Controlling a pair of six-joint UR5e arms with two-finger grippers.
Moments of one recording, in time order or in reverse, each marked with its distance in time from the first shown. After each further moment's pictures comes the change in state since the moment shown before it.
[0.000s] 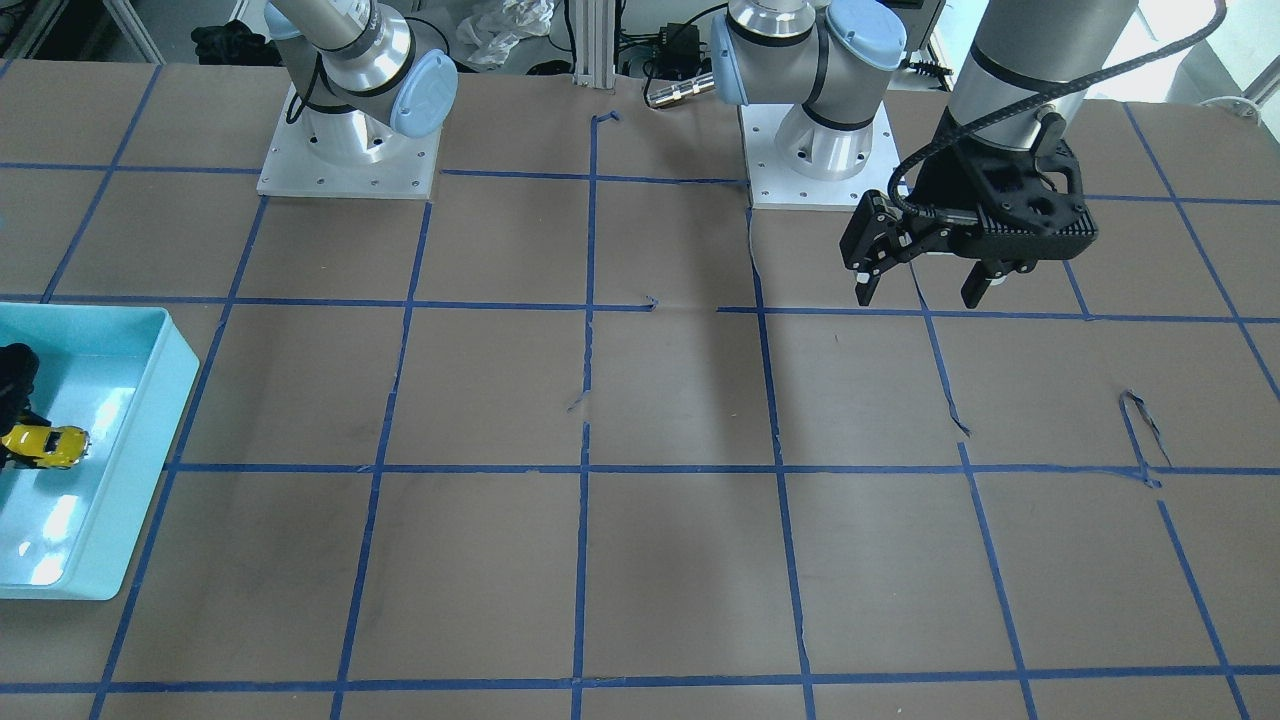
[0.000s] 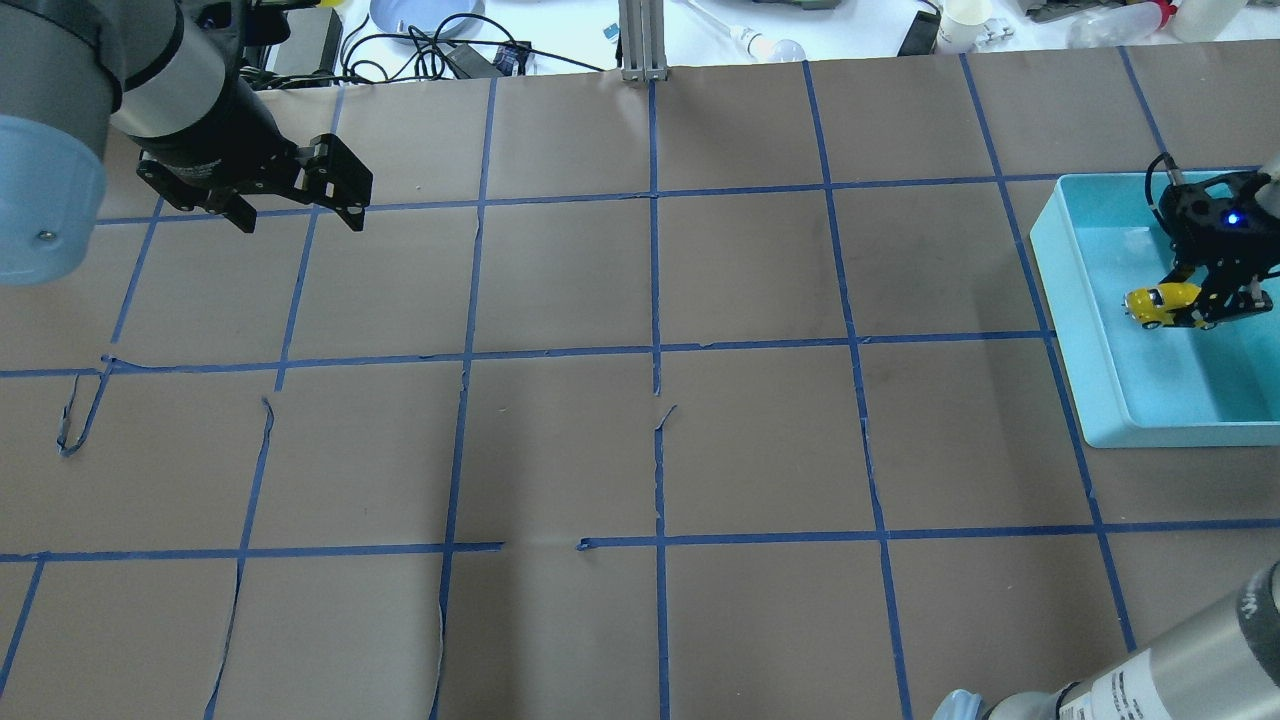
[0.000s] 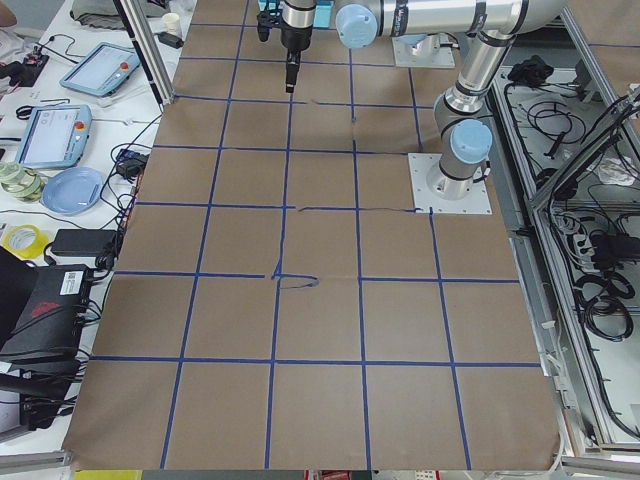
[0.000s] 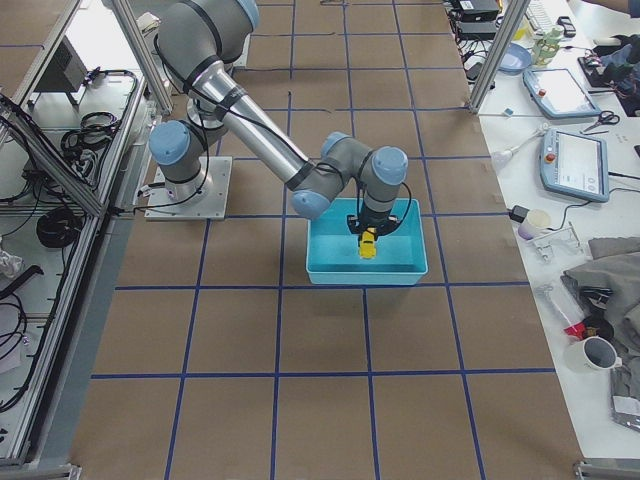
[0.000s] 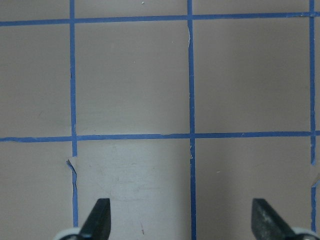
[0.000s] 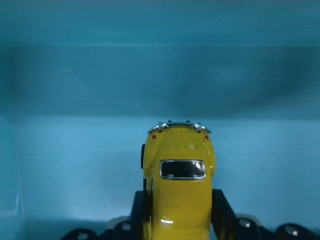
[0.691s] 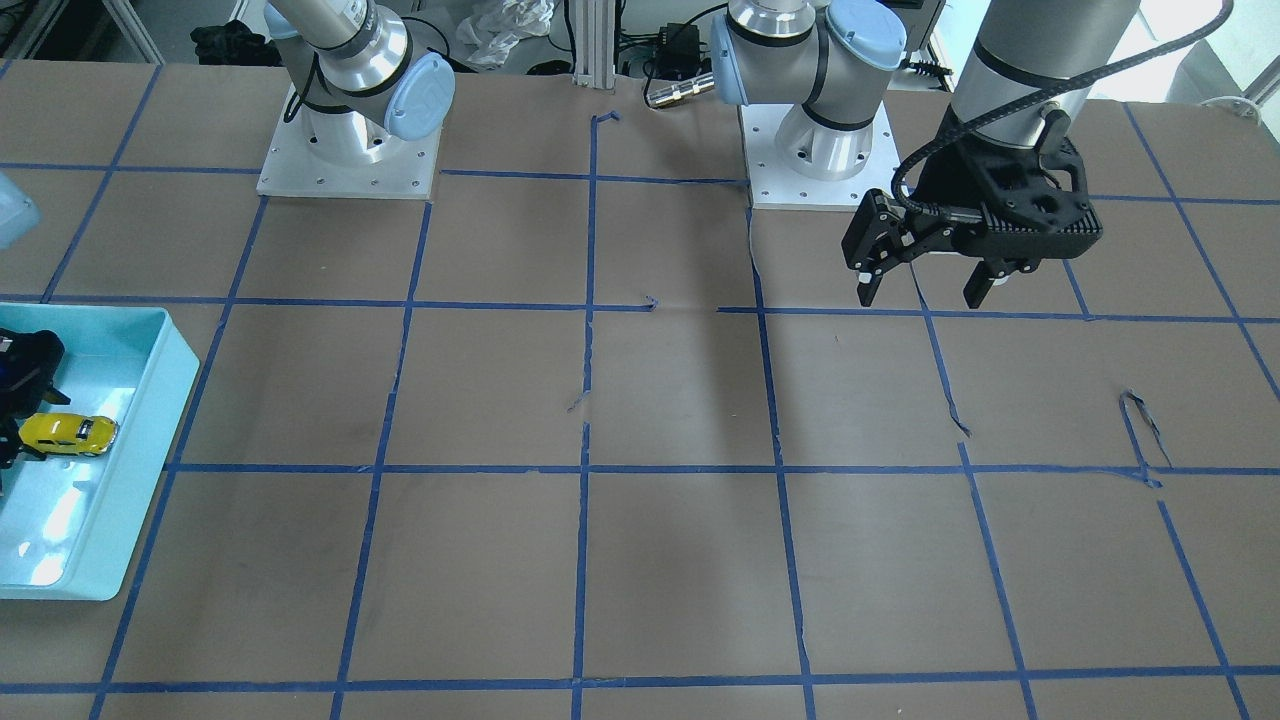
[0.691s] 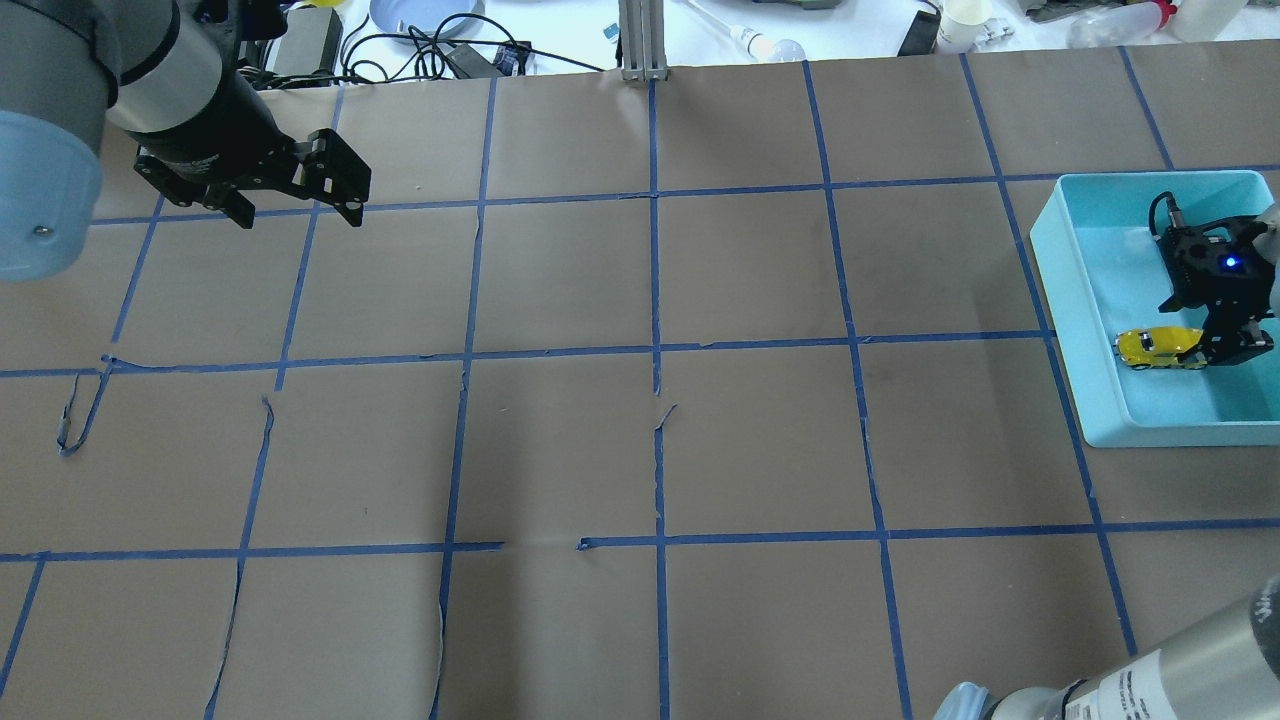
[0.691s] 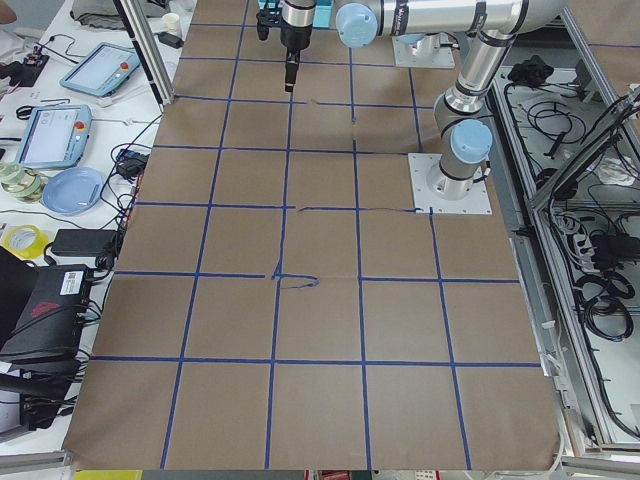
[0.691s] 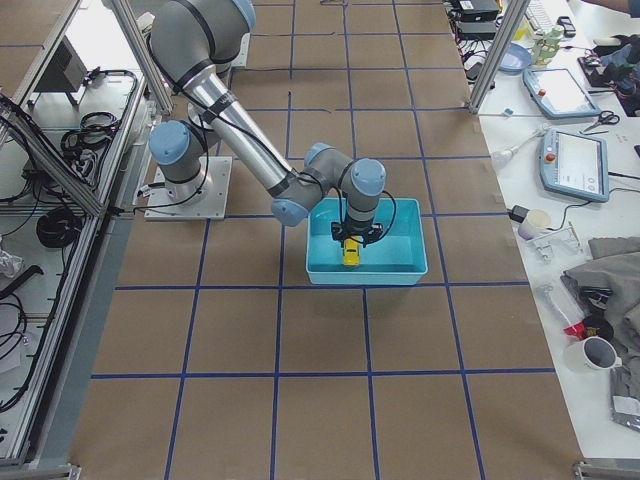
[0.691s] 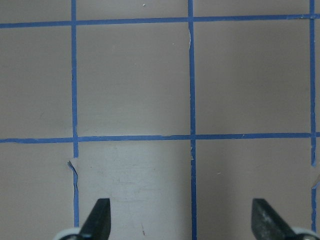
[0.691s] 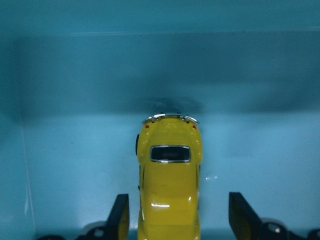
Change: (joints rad) left arm 0.000 -0.001 0.007 0.000 -0.003 -0.001; right arm -0.022 -0.039 0.074 -0.080 0.009 0.001
